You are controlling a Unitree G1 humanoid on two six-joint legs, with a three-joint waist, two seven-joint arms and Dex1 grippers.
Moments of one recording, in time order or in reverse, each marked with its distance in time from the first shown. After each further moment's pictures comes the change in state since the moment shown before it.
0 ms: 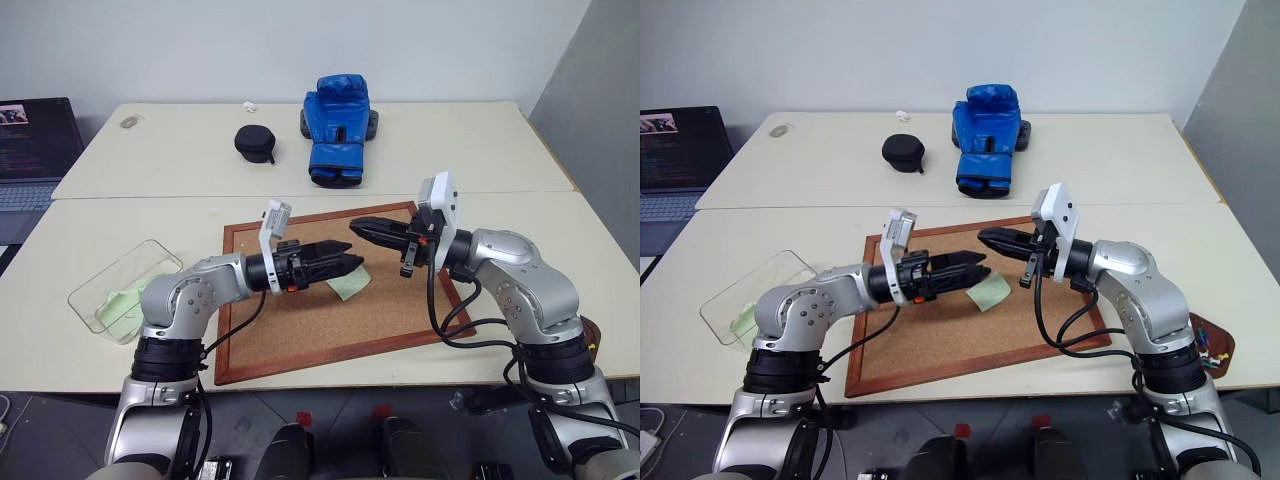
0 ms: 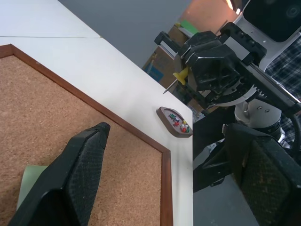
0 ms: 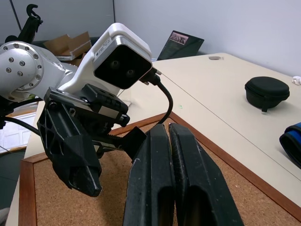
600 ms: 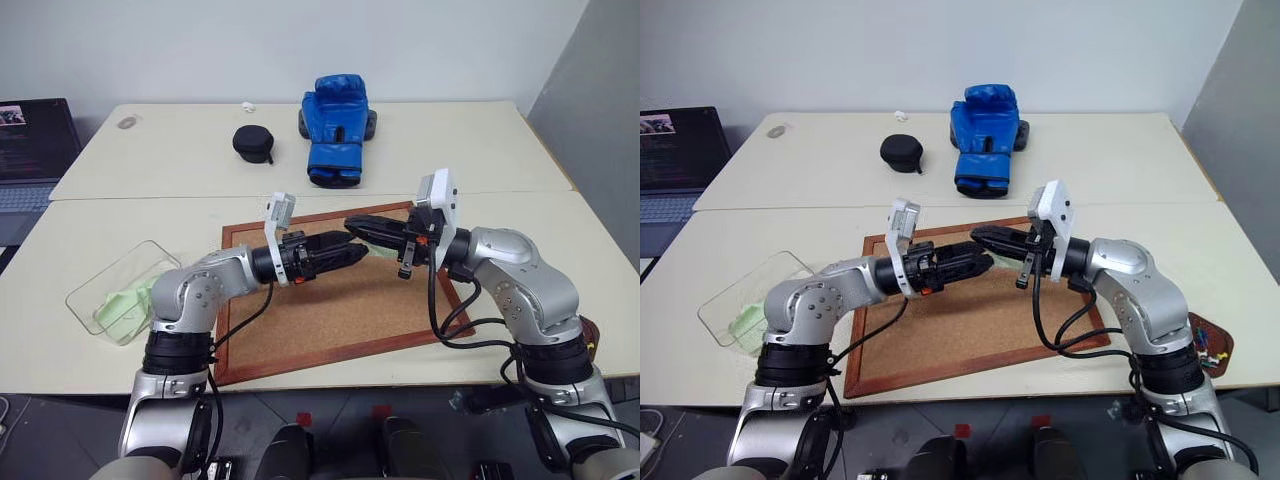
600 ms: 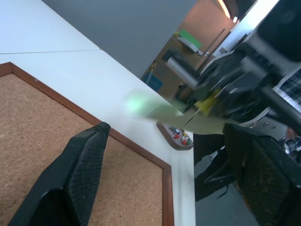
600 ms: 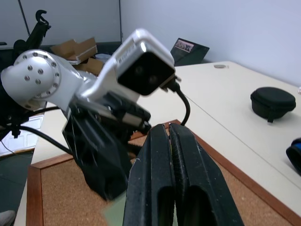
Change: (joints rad) left arm -0.038 -0.064 0.042 0.014 -0.025 0.042 0.030; right arm 0.003 0.012 0.001 -0.029 0.011 0.007 -0.001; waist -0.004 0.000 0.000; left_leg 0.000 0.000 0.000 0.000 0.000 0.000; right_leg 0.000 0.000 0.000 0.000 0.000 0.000
